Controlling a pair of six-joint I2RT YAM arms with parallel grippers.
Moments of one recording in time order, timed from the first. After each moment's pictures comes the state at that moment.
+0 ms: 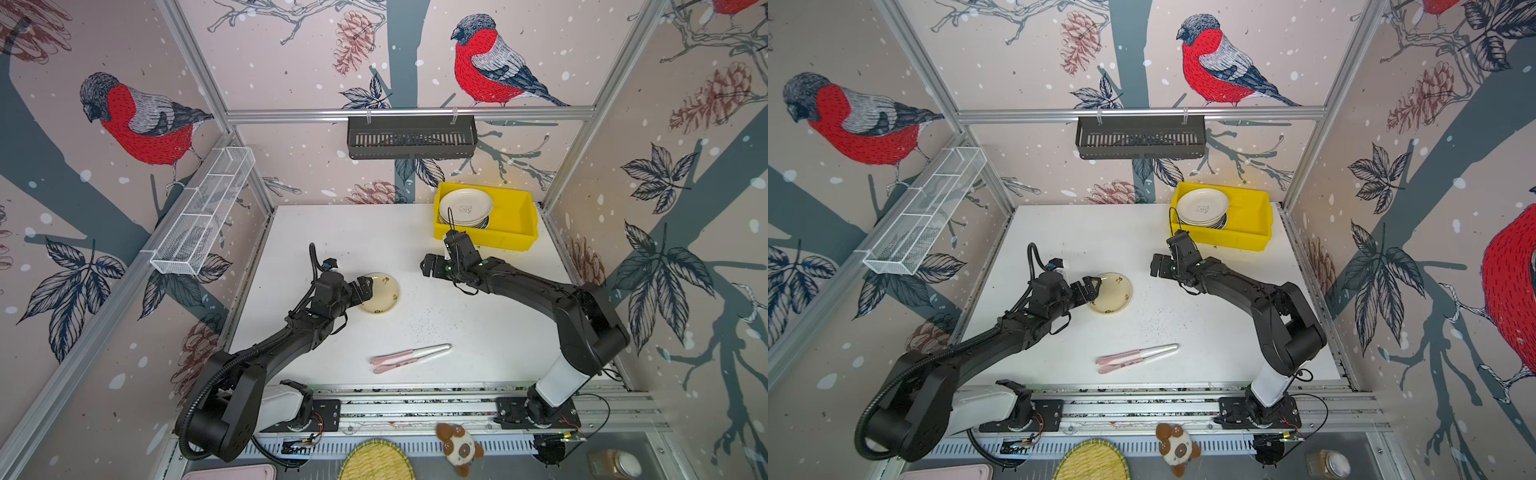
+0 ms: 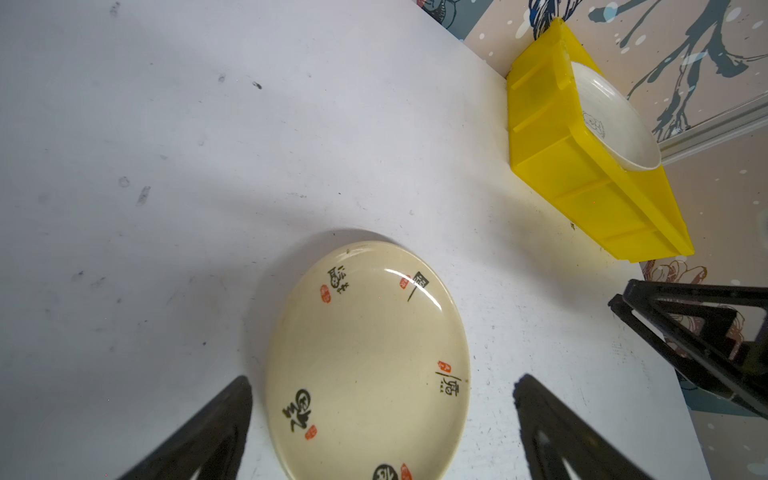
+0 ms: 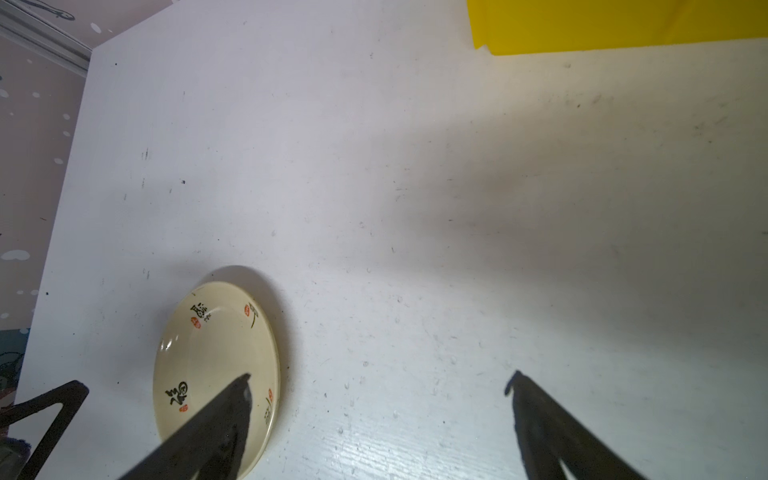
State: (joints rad) left arm -0.36 1.22 0.46 0.19 0.07 -0.68; right arm 0.58 1.68 1.09 -0.21 -0.04 0.60
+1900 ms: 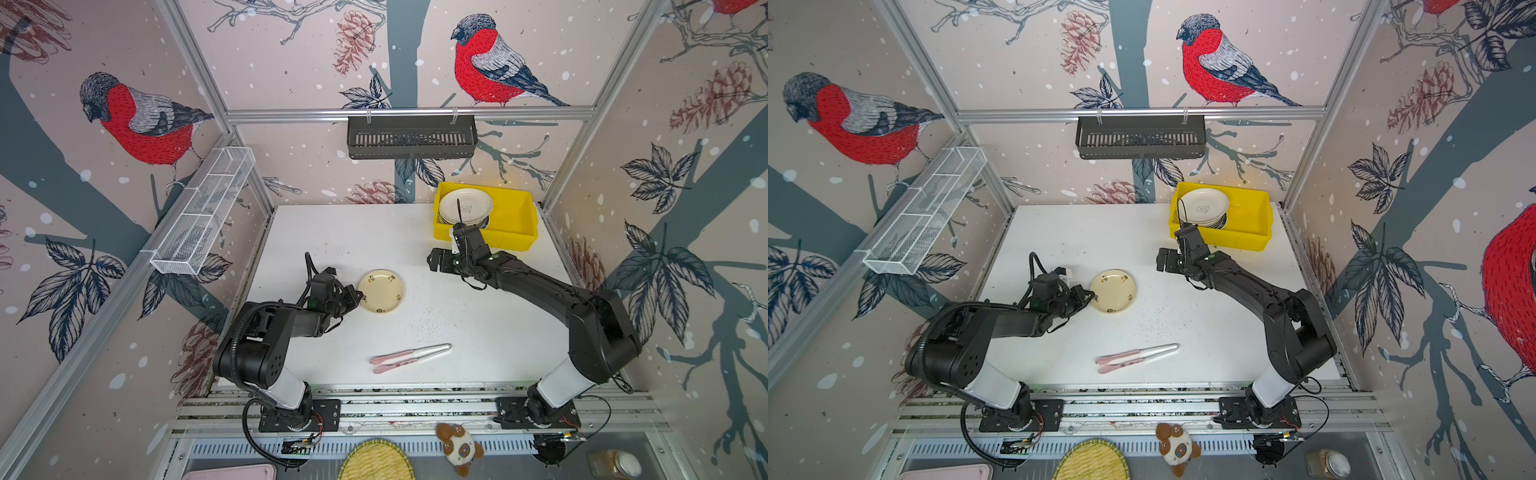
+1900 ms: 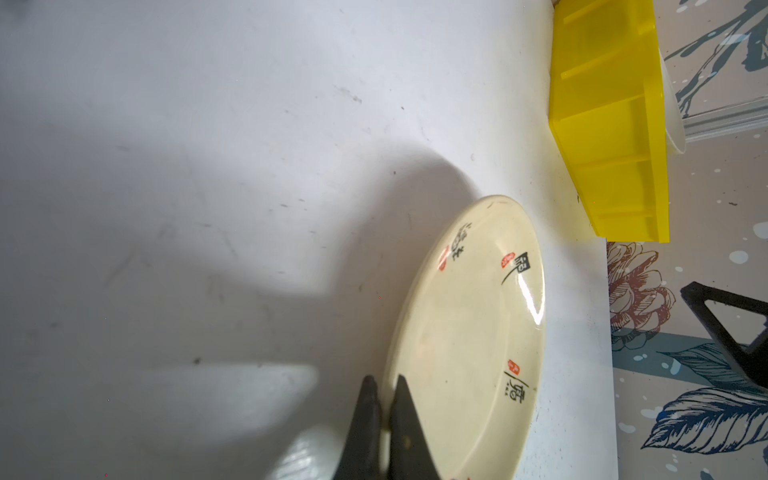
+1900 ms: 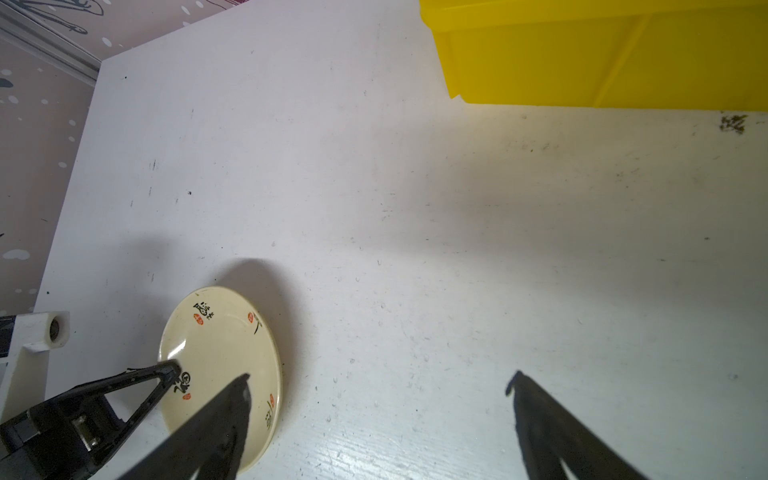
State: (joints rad) left arm -0.20 1.58 0.44 0.45 0.43 -0.74; right arm 0.53 1.62 1.12 -0.29 -0.05 0.53
